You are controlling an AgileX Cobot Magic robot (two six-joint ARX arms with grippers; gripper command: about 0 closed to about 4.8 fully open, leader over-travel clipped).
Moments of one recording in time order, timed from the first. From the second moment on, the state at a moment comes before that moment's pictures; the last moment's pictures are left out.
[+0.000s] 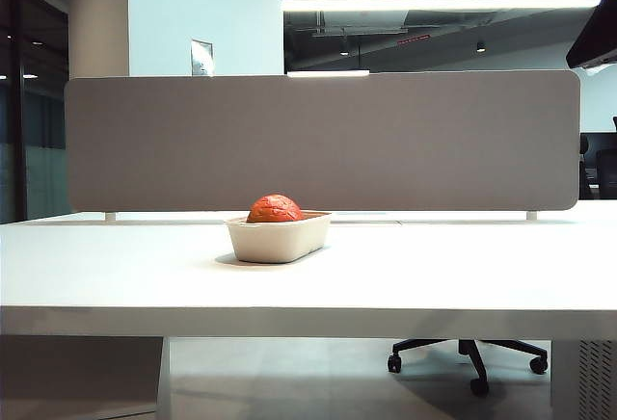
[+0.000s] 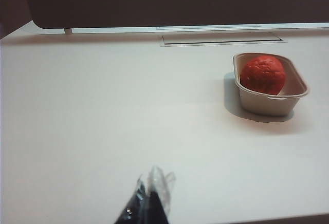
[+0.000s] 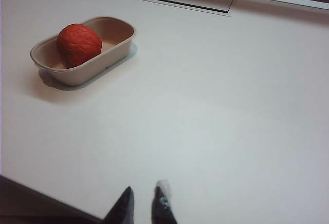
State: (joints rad) left arm -0.14 0.01 0.01 -0.06 0.00 0.03; right arm 0.48 0.60 0.45 -0.15 0.16 0.03
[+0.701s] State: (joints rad) left arm -0.14 0.01 0.01 0.06 0.00 0.03; right arm 0.48 0.60 0.45 -0.15 0.16 0.03
